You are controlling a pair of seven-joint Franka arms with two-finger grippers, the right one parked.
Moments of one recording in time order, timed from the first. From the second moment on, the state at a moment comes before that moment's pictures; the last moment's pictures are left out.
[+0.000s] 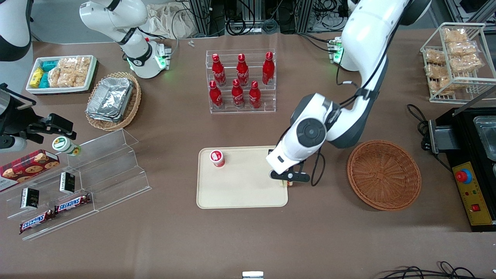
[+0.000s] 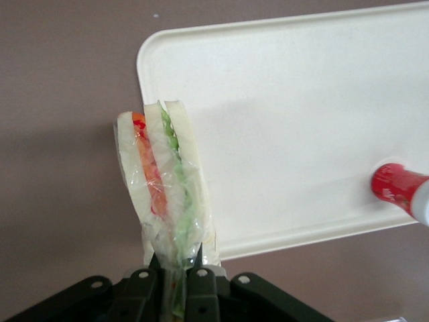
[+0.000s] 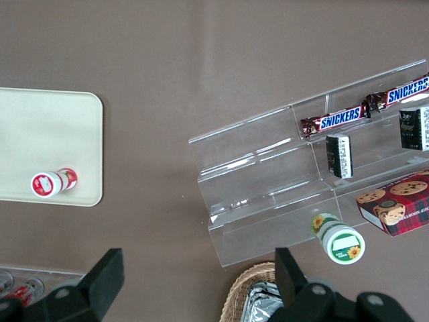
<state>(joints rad) -0.46 0.65 -0.14 -1.44 -0.09 2.05 -0.40</state>
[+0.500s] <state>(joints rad) -0.46 0.73 -0.16 -1.44 -0.09 2.11 -0.36</state>
